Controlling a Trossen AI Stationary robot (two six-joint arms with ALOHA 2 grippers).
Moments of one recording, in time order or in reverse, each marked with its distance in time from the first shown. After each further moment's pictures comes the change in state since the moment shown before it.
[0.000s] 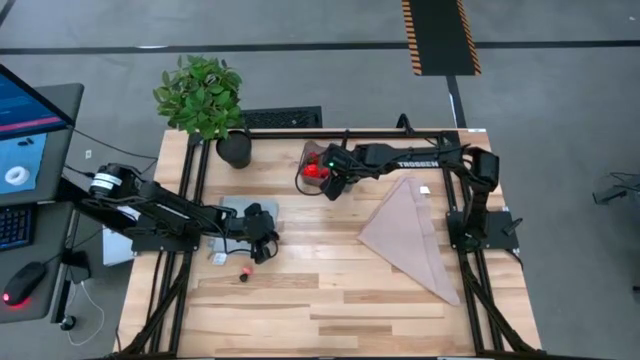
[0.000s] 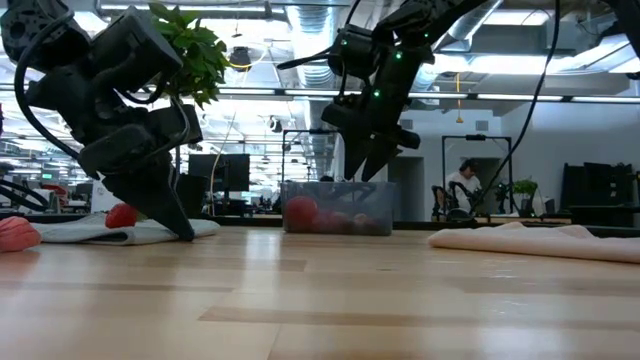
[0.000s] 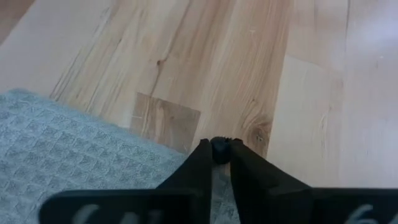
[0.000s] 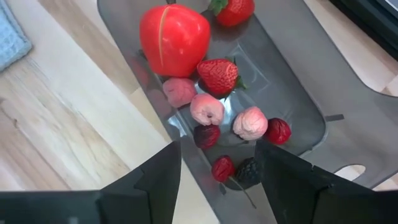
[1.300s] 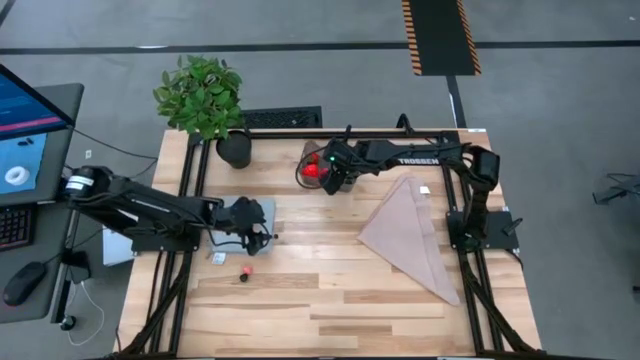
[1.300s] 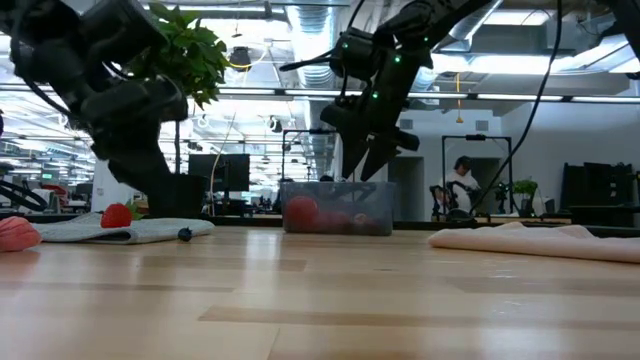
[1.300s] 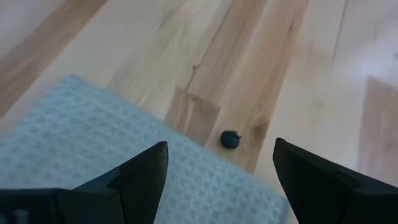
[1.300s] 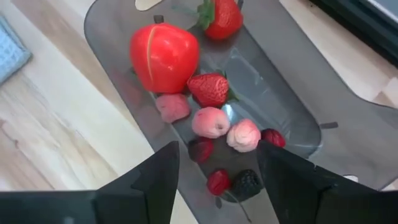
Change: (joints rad) left arm 0.057 -0.286 -0.001 -0.269 0.038 -0.115; right arm -0.035 0.000 0.000 0.031 -0.007 0.018
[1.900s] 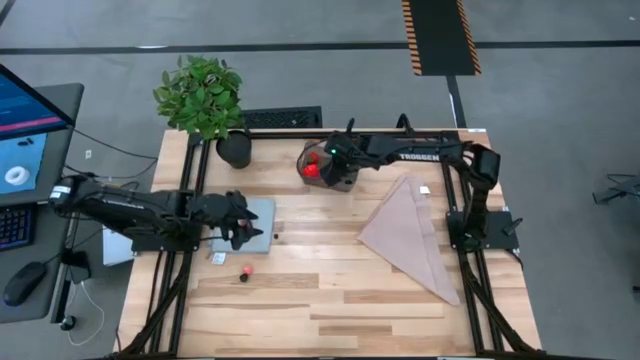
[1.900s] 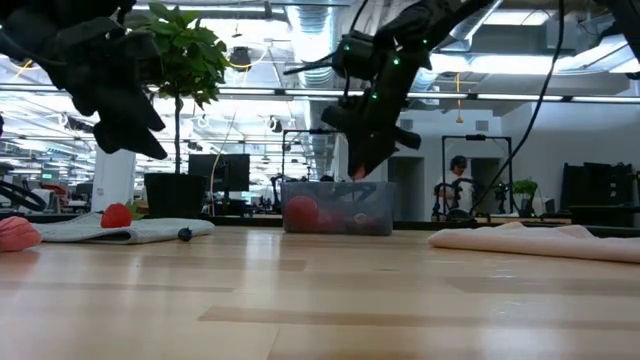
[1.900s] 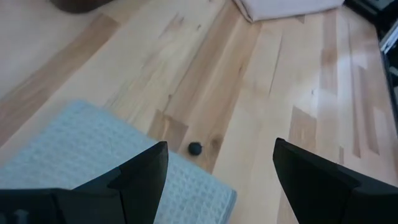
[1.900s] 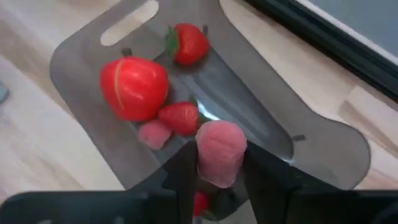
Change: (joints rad) left arm 0.027 -0.381 0.000 -0.194 0.075 -0.039; right arm -0.029 0.000 0.019 0.000 0.019 0.037
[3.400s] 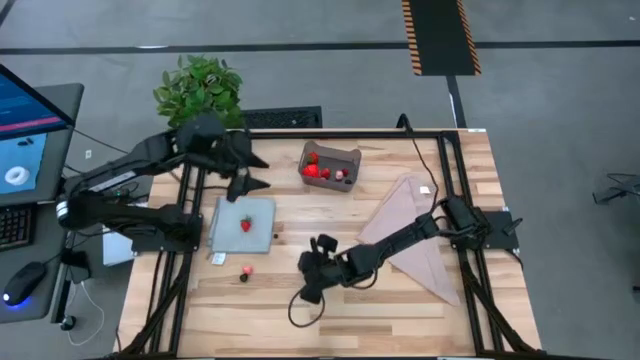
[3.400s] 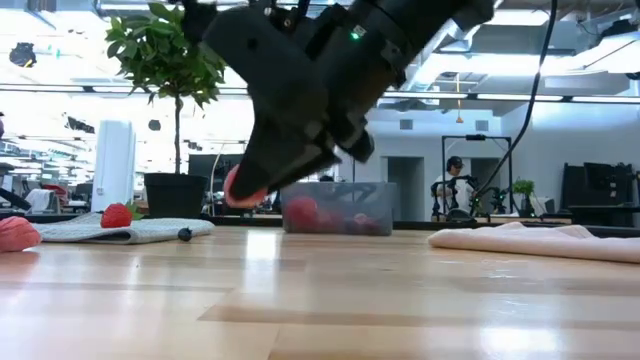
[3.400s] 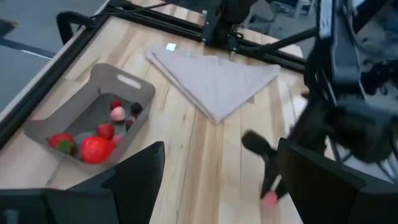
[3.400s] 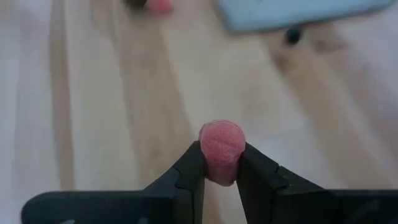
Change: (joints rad) left arm 0.477 0.273 0.789 -0.414 0.465 0.492; right arm 0.700 0.285 0.066 0.389 0.219 0.023
